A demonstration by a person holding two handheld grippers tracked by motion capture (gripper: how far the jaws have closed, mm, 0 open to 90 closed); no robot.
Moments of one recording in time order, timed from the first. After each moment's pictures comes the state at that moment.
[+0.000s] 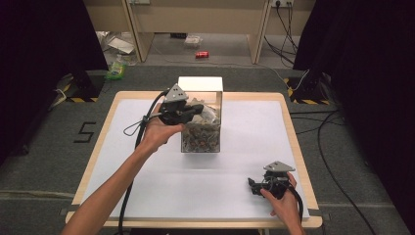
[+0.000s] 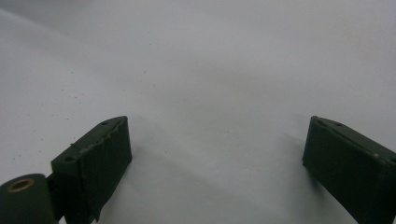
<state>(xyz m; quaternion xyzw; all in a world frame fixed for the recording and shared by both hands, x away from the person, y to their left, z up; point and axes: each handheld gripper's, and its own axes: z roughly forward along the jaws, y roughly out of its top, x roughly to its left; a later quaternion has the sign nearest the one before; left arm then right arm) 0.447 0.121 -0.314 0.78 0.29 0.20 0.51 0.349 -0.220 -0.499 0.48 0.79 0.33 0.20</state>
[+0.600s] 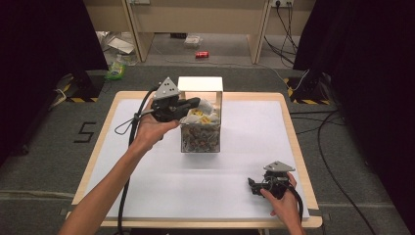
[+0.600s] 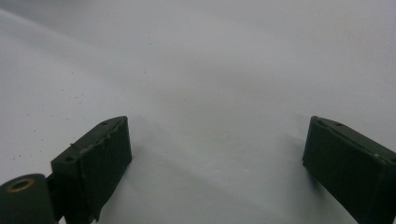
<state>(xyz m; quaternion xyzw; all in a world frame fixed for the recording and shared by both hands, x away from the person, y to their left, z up) 0.434 0.133 -0.288 0.76 0.27 0.22 0.55 0.349 -0.220 -0.499 0.48 0.79 0.33 0.20</state>
